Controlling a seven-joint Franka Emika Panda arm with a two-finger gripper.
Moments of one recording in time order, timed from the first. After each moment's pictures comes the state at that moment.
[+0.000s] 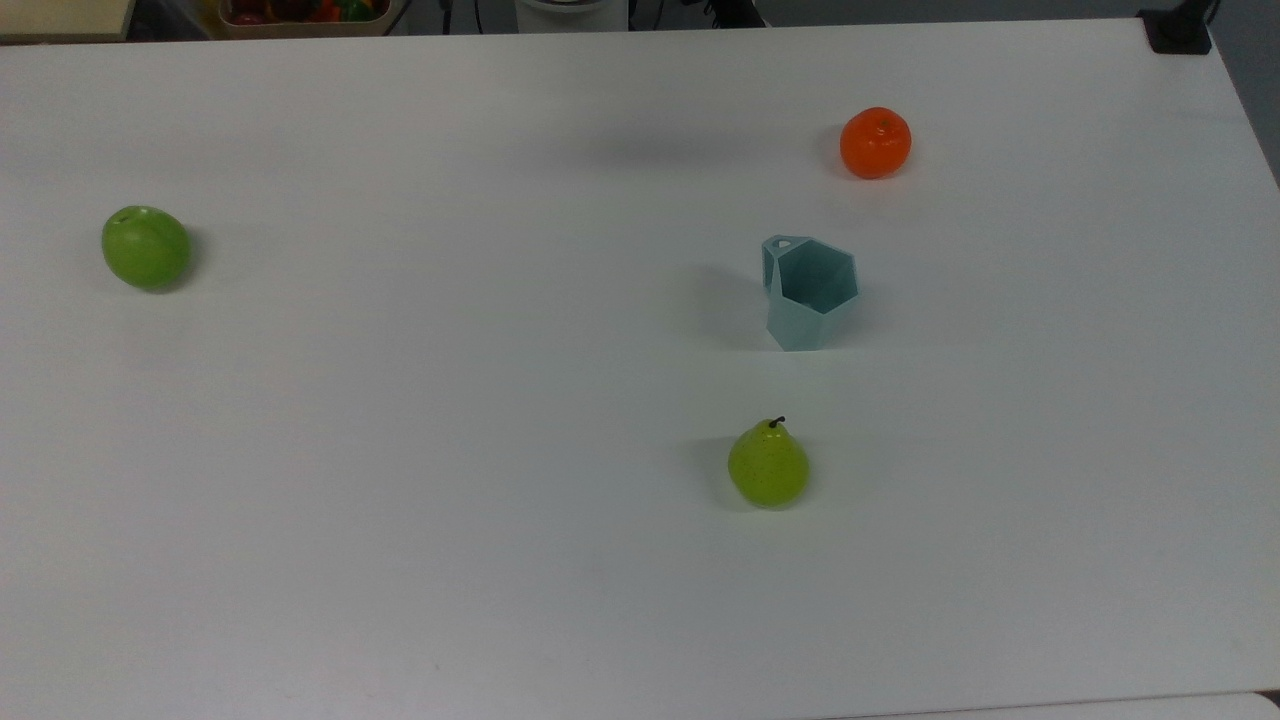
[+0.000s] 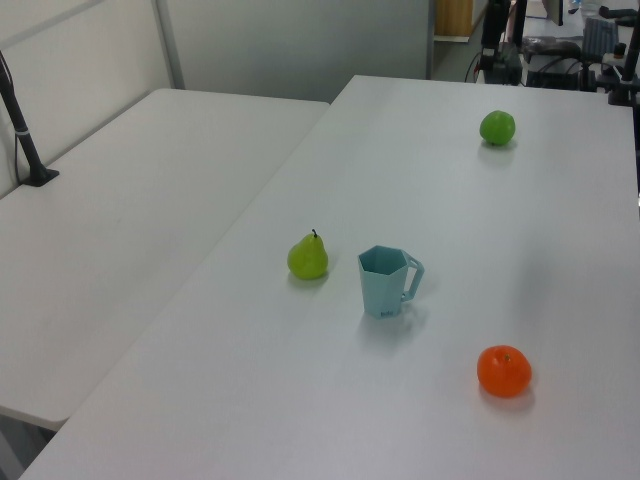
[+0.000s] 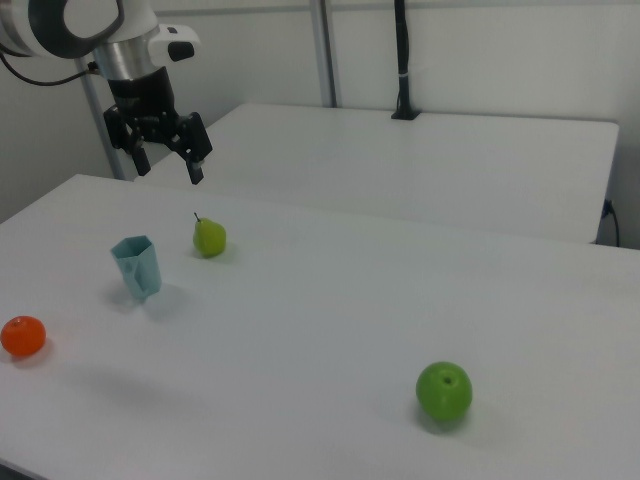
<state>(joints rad) 0.11 -0.05 -0.08 -1.61 0.04 1.66 -0.11</state>
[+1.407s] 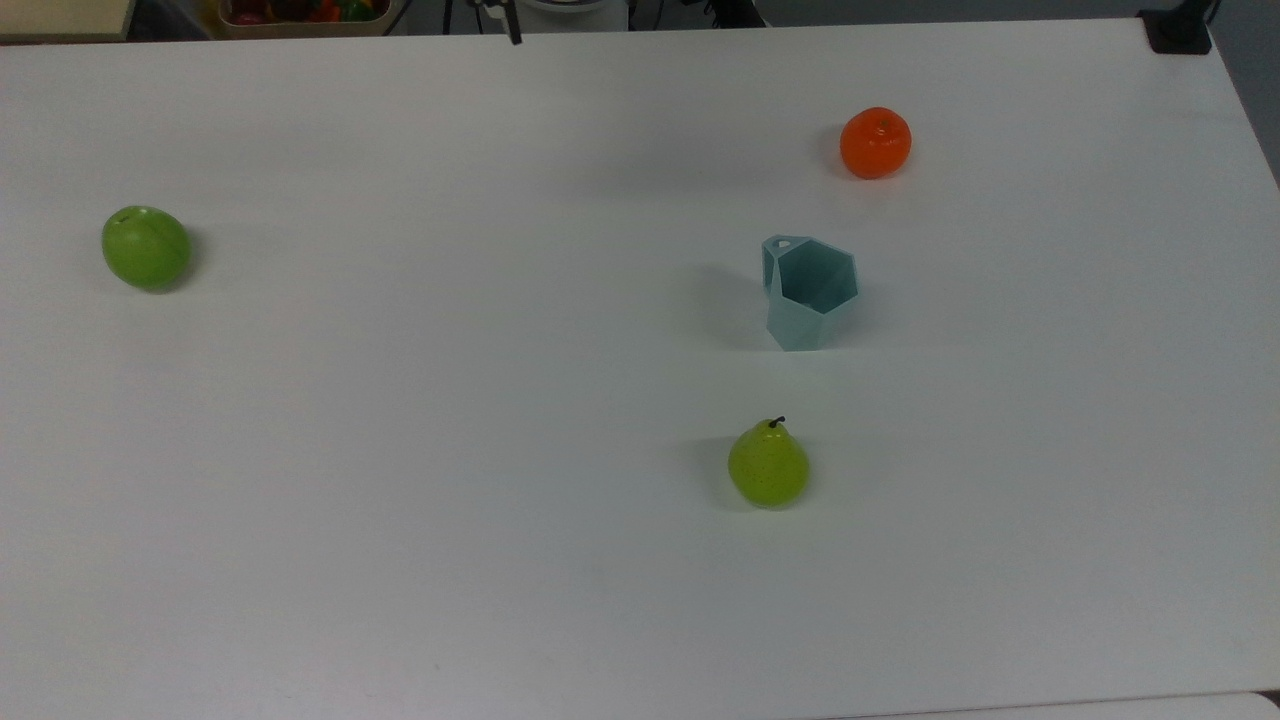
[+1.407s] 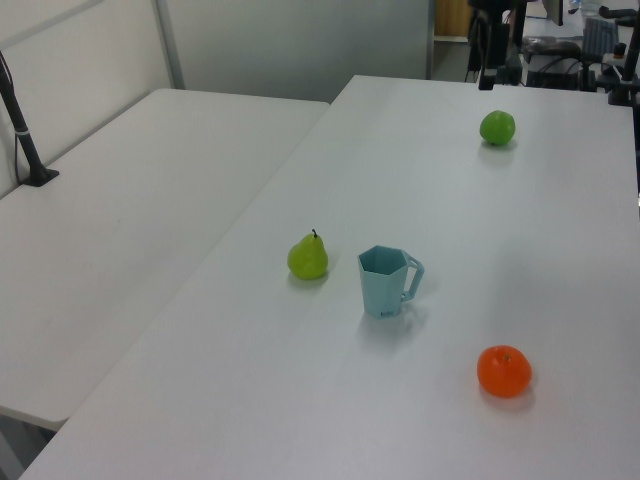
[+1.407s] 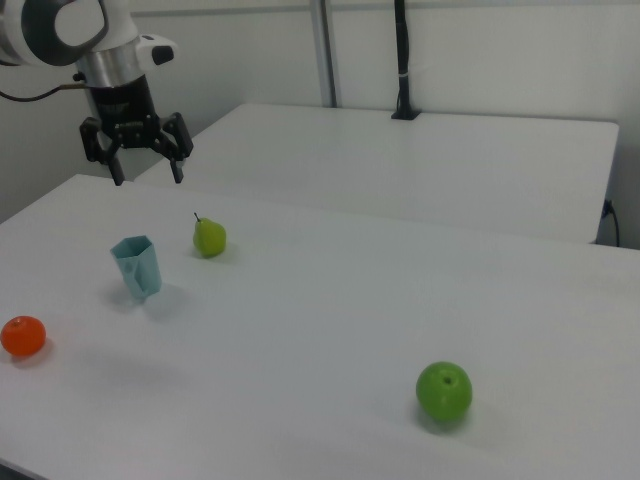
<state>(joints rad) 0.18 -0.02 -0.05 -1.62 0.04 1.67 -0.35</state>
